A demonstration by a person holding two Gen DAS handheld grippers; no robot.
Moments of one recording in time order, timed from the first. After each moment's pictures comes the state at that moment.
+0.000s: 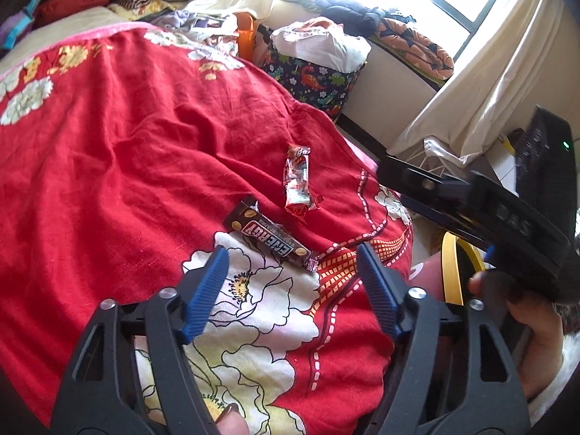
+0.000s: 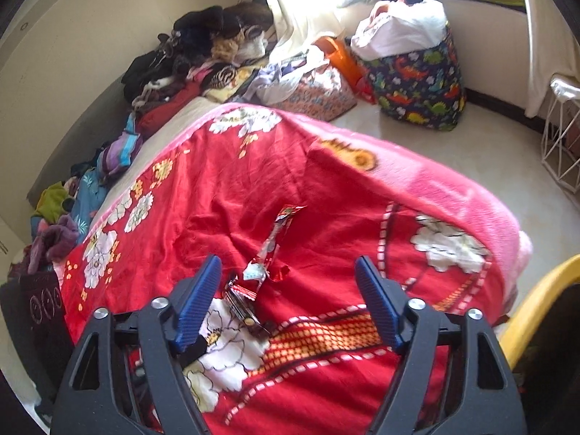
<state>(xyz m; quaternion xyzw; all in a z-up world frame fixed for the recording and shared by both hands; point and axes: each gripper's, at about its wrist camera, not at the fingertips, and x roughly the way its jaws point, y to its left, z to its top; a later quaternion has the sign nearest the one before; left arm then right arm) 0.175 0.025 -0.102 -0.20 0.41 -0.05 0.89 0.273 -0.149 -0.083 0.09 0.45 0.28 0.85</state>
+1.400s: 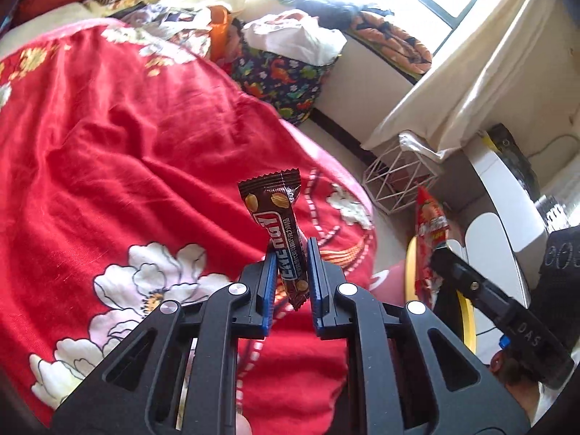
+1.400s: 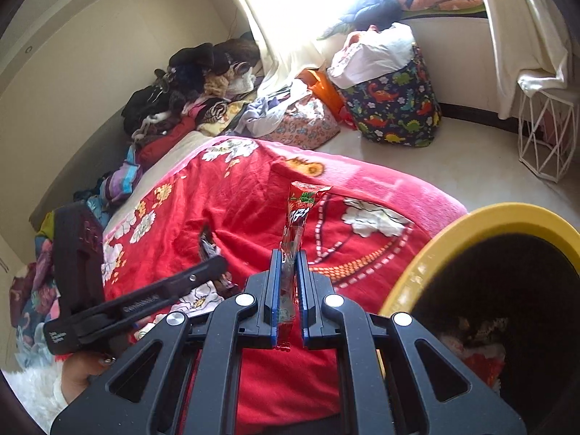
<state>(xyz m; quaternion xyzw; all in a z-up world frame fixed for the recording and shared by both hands) 0.192 -0.019 -0.094 -0.21 0.40 -0.11 0.89 0.207 -0.245 -0.071 0.13 0.38 0.25 0.88</state>
